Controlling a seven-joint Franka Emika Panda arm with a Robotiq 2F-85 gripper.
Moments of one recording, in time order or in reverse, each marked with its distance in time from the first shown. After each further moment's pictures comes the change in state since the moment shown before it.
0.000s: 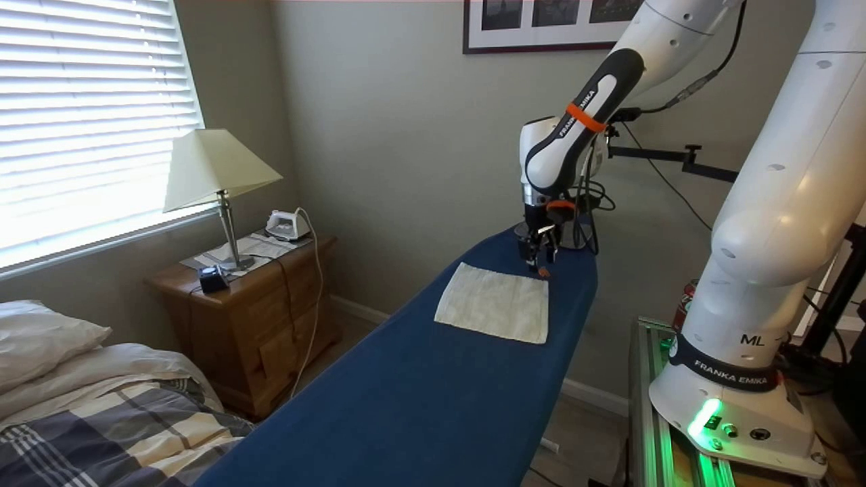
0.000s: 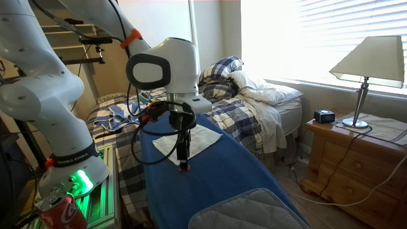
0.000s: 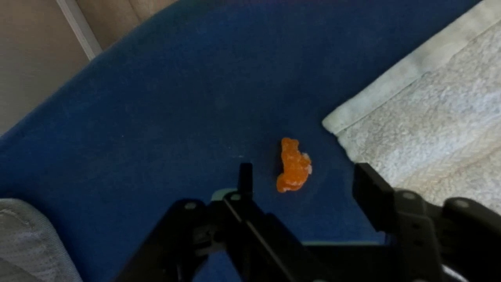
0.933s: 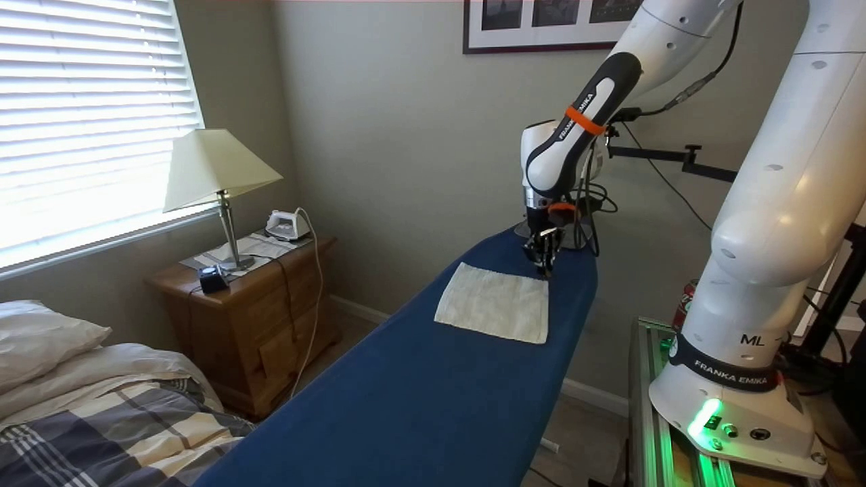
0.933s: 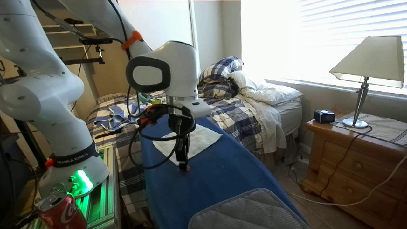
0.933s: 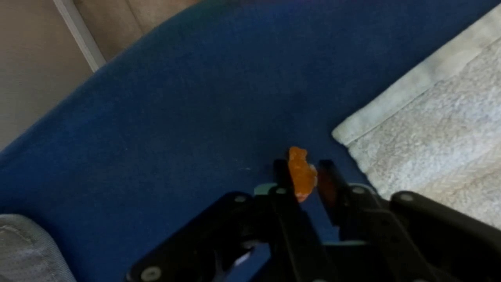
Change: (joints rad) arm -0.001 0.018 -0.012 0.000 0.000 0.000 0.000
